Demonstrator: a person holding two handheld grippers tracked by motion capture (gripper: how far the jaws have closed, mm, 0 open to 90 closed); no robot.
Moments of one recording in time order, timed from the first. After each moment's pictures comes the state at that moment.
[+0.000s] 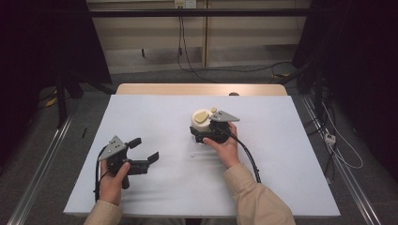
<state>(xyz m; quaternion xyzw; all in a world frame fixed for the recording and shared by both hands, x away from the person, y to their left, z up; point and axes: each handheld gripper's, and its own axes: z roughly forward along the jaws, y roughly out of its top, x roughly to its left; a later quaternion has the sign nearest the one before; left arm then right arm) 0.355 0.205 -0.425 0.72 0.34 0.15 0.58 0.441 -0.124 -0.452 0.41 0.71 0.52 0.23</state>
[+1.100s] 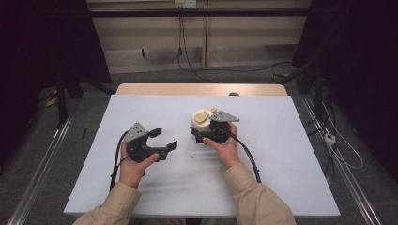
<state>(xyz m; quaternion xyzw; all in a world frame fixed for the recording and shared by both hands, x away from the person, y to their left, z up) 0.382 0.151 -0.405 0.74 0.32 0.12 0.57 0.441 -0.124 -0.452 0.41 0.71 0.52 0.23</state>
